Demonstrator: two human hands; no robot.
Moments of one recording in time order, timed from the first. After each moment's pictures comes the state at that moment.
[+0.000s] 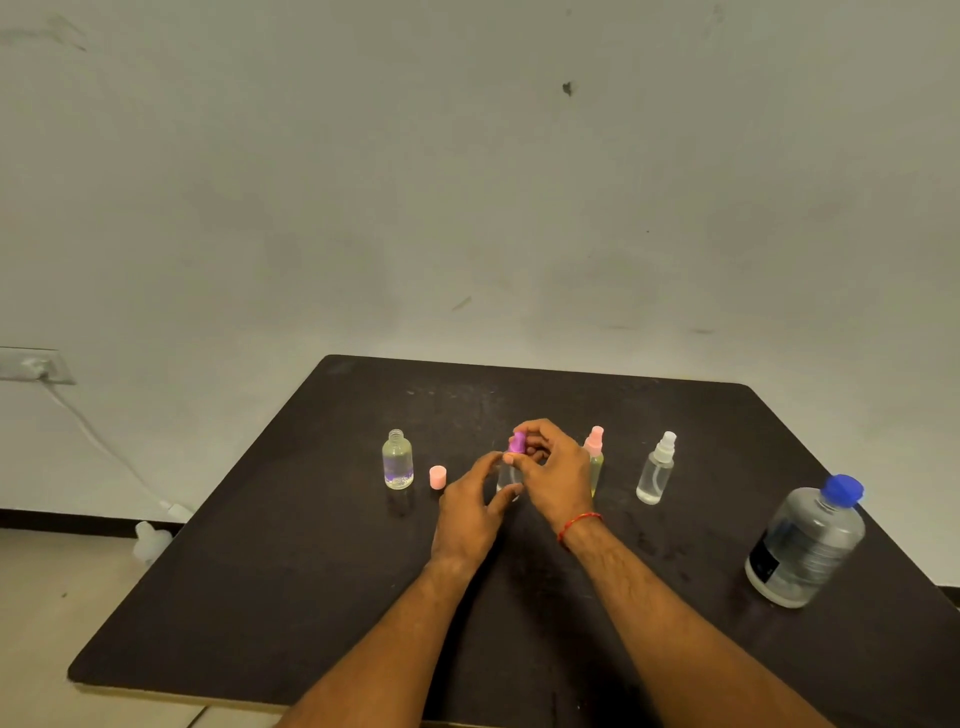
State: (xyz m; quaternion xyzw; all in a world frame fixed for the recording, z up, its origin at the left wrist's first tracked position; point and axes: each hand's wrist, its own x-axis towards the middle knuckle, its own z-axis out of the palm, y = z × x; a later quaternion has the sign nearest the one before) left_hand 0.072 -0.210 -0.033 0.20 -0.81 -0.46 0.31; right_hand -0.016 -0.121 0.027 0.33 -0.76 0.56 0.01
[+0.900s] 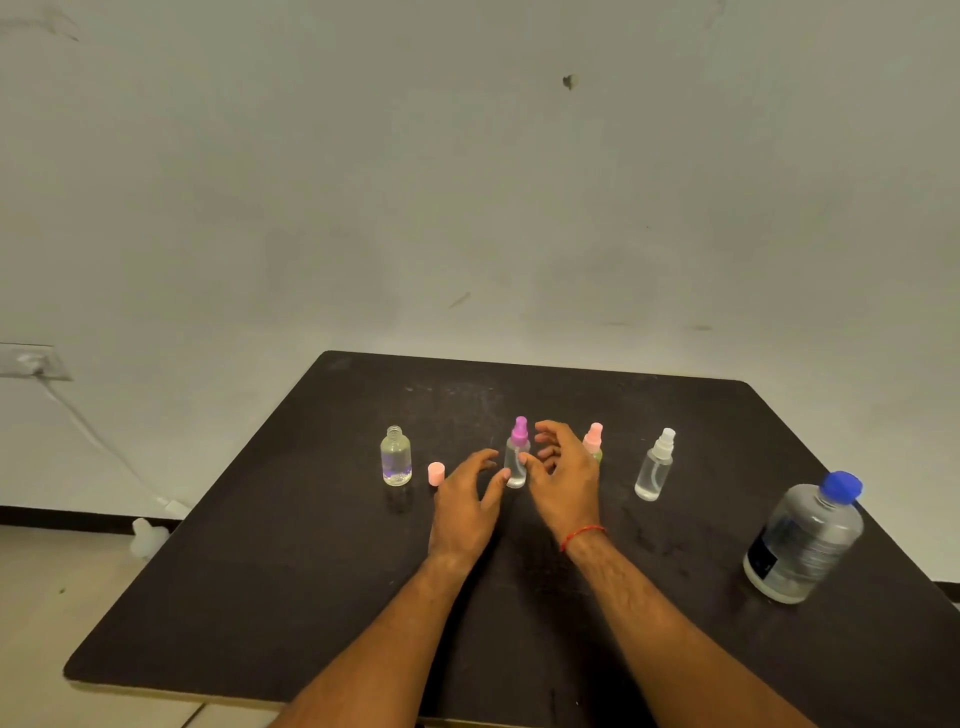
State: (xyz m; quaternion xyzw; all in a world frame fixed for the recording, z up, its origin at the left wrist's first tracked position) left_hand 0.071 -0.211 -0.032 0.24 -0.80 -0.43 0.34; right_hand -0.018 -0.112 0.011 0.30 -0.78 0.55 0.07
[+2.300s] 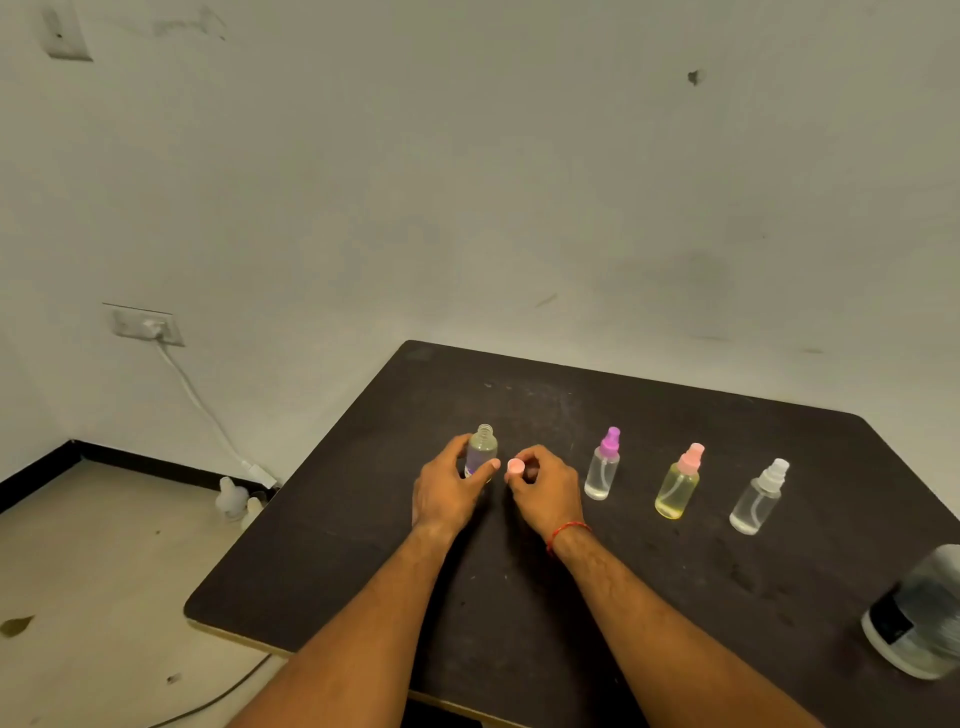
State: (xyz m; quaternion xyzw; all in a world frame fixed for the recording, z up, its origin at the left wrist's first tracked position) left_hand 0.136 -0.310 -0.034 0.37 -0.78 -0.42 0.30; right_hand 0.032 -0.205 -0.016 0.35 -0.81 0.47 -0.06
